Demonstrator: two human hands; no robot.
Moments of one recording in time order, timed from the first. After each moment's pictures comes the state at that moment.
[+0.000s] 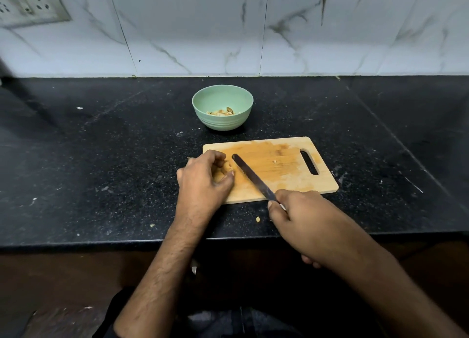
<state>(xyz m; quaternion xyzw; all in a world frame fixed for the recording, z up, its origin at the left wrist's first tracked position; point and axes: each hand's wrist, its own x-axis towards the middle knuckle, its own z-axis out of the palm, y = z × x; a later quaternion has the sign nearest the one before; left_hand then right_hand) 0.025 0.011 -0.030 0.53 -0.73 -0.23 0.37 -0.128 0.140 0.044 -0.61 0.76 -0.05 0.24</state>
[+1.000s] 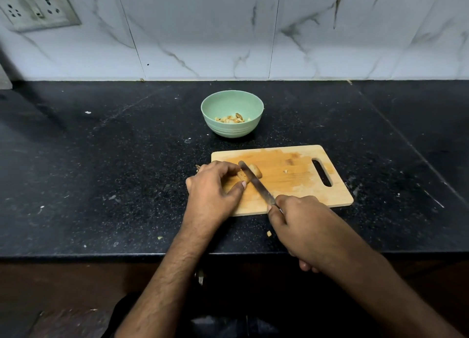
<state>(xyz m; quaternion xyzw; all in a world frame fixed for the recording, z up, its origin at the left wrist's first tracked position) 0.027 0.000 -0.032 0.51 -0.75 -0.25 0.35 -0.119 0.113 0.036 -0.61 0.76 -0.07 0.22</state>
